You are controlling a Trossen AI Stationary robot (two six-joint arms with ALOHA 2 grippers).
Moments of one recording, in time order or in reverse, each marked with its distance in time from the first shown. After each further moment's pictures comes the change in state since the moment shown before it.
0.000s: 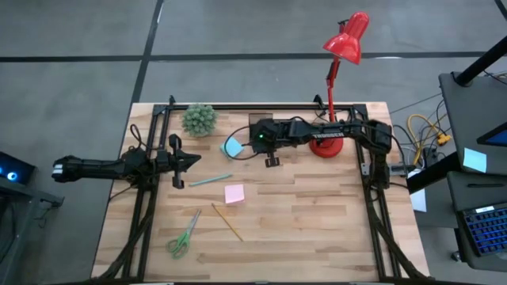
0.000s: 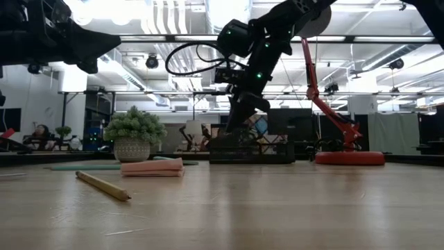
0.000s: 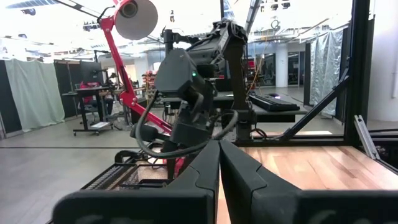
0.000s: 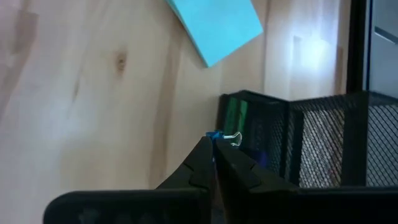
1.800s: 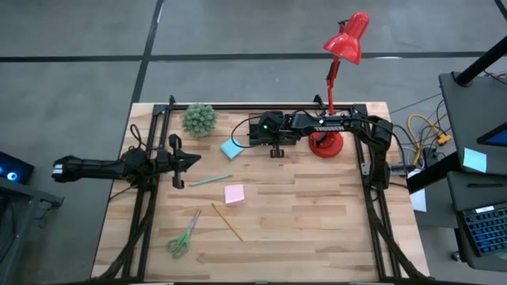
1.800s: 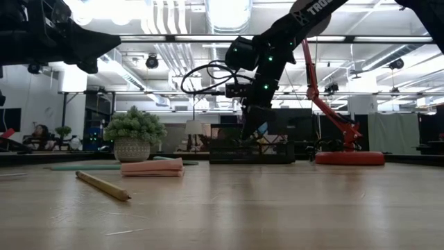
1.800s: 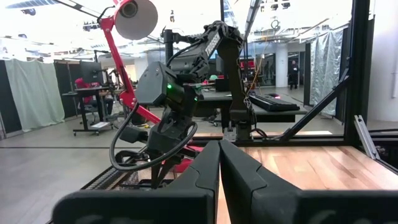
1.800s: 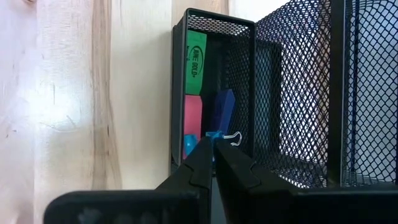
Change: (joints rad) left arm 0.000 0.000 0.000 0.000 0.000 0.000; right arm -0.099 0.000 -0.036 -0.037 0.043 0.034
